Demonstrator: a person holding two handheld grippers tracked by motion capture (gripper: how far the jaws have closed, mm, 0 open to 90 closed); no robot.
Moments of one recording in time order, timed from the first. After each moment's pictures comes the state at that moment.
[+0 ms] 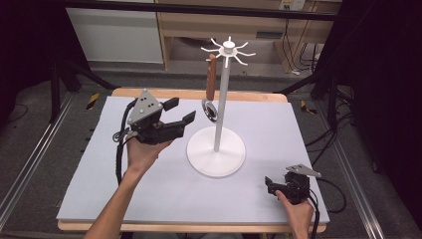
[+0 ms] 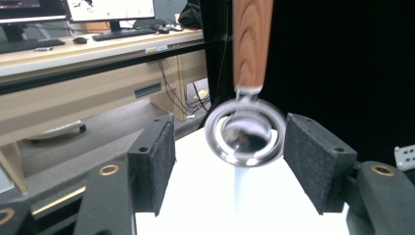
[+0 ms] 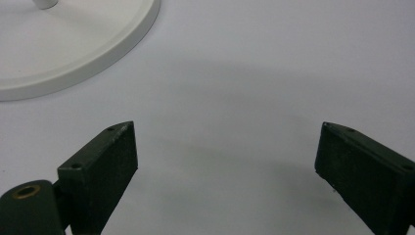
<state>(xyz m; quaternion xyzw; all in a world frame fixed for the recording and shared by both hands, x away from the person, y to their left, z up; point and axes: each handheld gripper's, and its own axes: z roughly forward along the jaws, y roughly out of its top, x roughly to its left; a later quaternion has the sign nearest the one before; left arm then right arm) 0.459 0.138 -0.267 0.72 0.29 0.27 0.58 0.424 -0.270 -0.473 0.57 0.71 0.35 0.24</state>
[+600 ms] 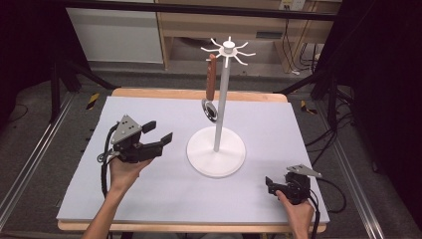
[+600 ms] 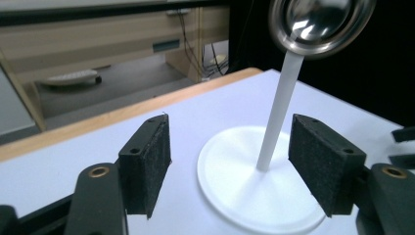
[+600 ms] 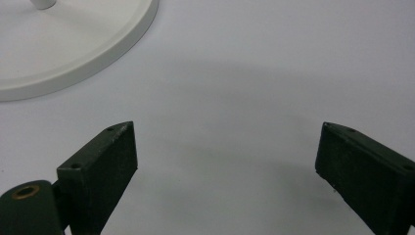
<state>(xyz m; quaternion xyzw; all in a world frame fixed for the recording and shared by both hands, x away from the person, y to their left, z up) 0.455 0.187 -0.335 0.73 0.35 0.25 0.53 0.423 -0.271 -0.473 0.58 0.70 0.35 0.24</state>
